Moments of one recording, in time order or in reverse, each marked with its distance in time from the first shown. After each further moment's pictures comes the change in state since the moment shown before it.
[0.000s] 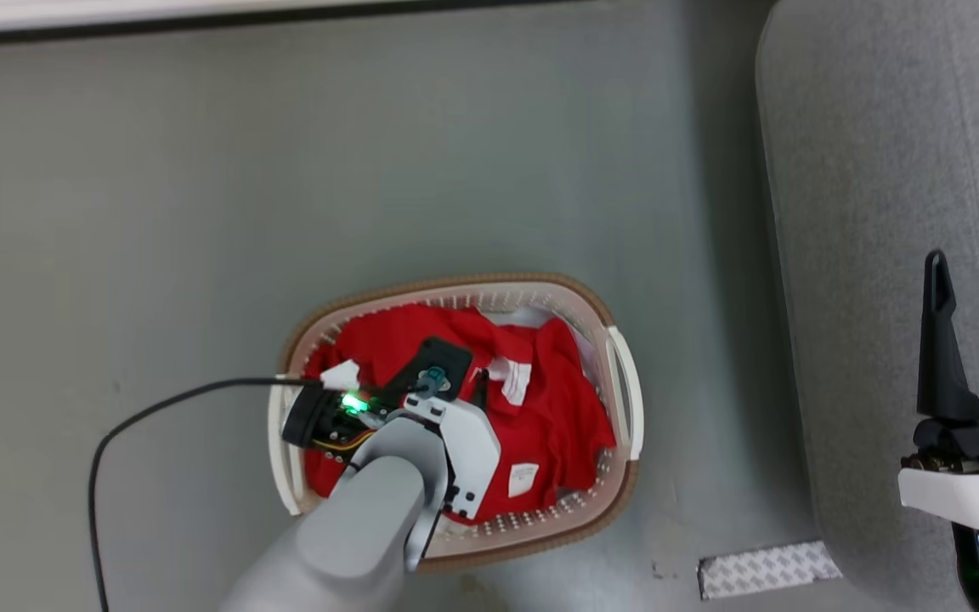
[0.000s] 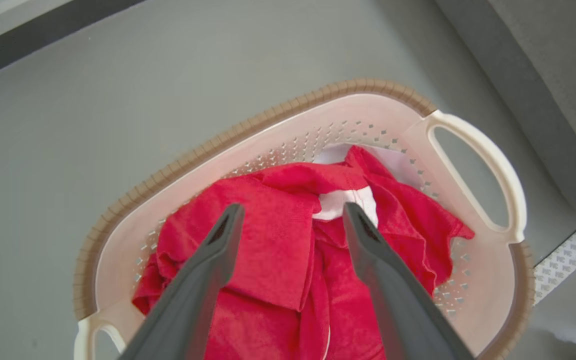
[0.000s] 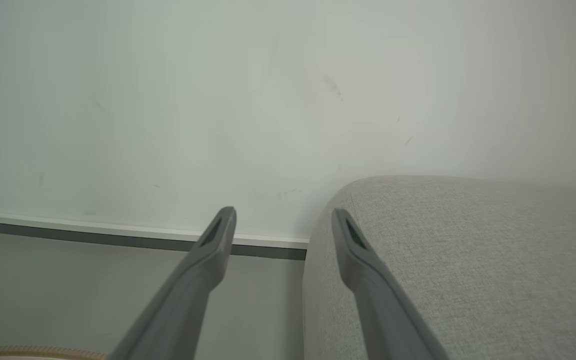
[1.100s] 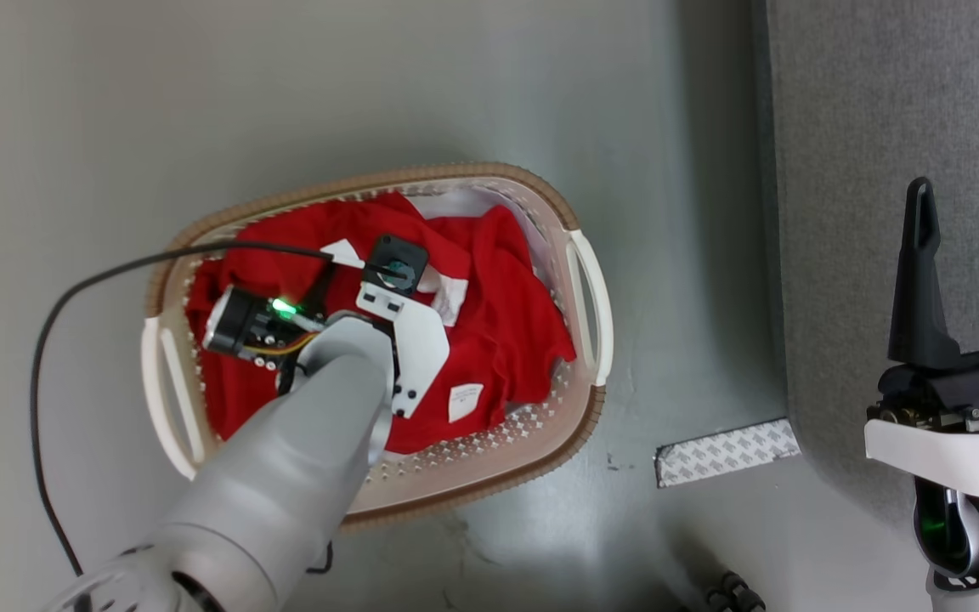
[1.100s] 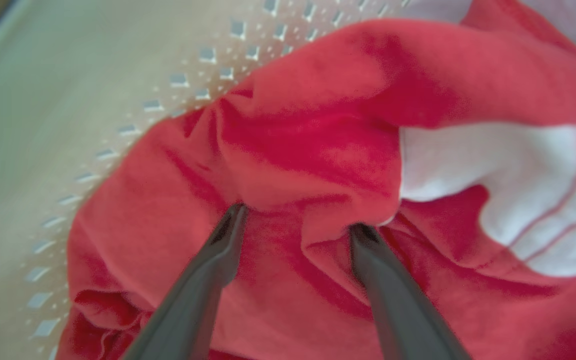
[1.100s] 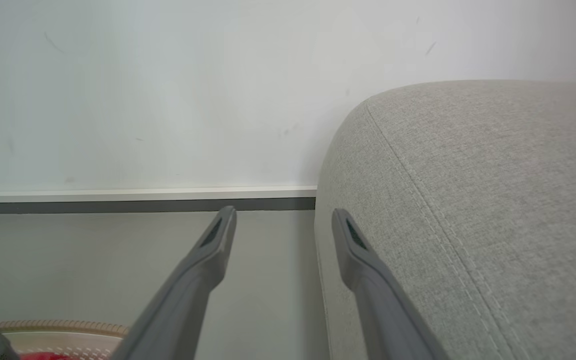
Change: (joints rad) left arm -0.291 0.000 -0.262 0.305 -0.148 0.146 0.104; right arm -0.102 0.065 0.058 -0.055 0.086 0.000 0.000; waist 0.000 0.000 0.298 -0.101
